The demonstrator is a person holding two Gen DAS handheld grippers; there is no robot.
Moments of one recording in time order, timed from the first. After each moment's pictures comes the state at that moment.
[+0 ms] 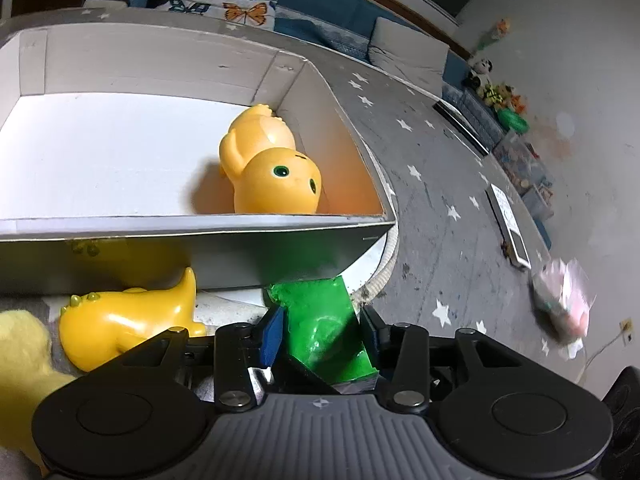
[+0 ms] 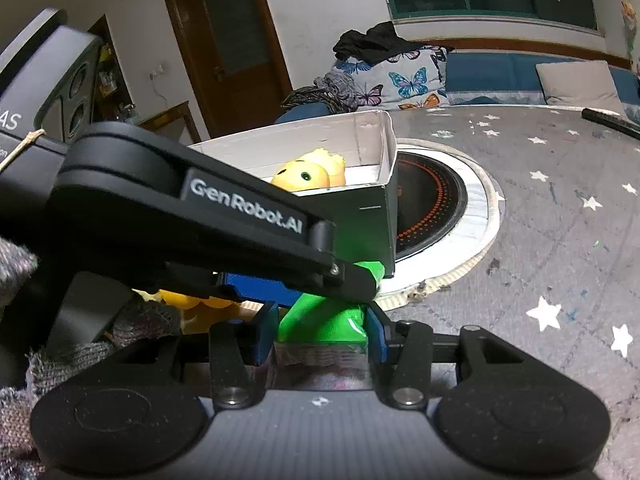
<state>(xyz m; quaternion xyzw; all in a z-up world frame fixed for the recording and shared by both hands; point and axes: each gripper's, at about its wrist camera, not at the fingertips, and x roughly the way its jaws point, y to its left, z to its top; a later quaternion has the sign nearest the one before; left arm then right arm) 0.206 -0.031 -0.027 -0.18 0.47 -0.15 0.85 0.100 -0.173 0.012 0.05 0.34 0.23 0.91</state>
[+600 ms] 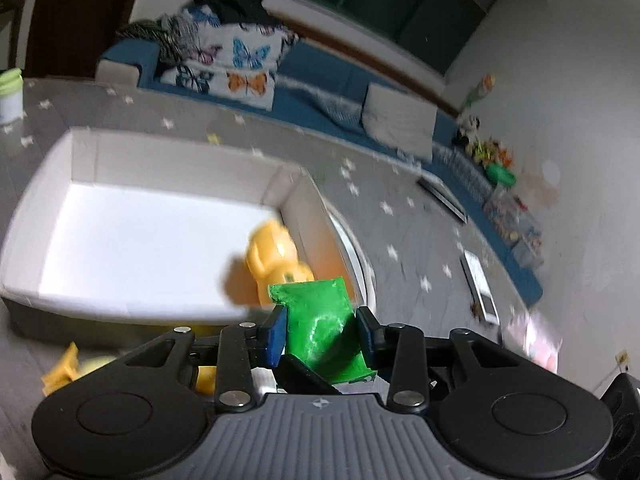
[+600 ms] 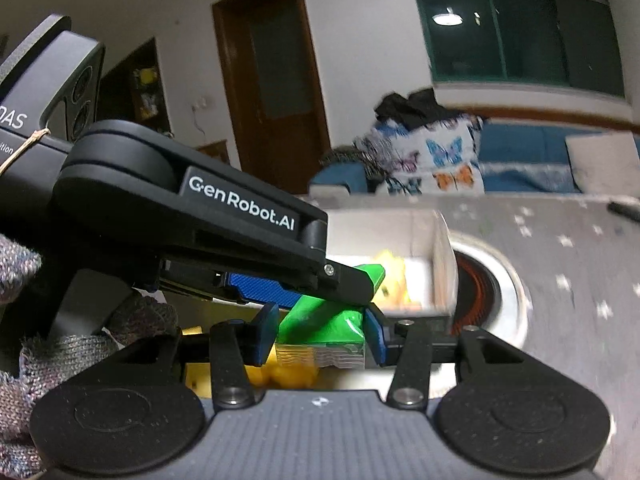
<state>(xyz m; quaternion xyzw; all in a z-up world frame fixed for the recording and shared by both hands) 0.181 0.009 0.047 -0.19 0.37 -0.13 0.90 0.089 -0.144 0.077 0.02 0.24 0.28 0.93</state>
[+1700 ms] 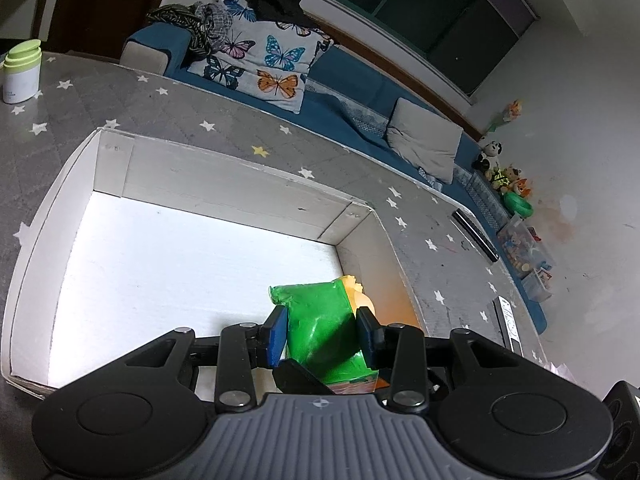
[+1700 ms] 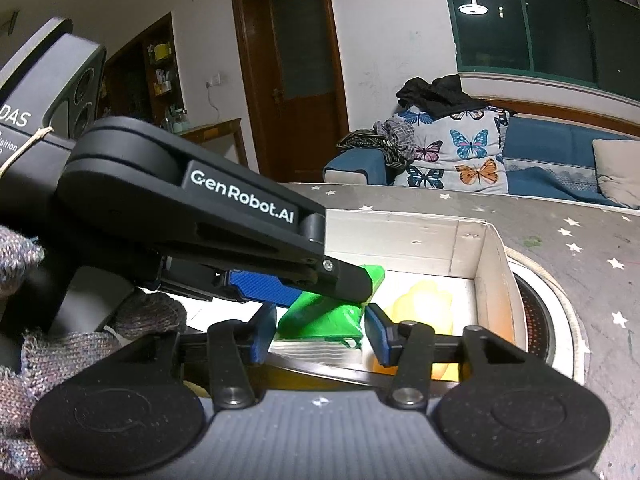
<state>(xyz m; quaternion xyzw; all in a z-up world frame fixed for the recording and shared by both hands) 0.235 0.058 0.021 -0.23 0.38 -0.11 0.89 0.154 -0.093 0.058 -0.01 0.26 0.29 0.92</state>
